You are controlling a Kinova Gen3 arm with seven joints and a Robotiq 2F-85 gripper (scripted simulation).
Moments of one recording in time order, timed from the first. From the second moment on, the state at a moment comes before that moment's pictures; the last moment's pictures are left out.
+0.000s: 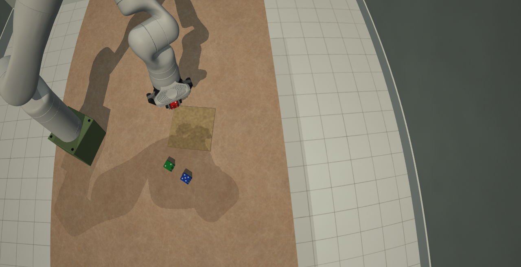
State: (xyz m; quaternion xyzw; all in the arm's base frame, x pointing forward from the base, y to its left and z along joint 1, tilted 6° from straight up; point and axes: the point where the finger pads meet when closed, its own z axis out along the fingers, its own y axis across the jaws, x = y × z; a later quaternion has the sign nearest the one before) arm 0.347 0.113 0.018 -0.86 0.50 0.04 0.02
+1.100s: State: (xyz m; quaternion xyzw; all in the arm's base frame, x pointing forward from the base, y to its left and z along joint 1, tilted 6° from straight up) arm 0.373 0.086 0.024 -1.00 0.08 0.01 0.04
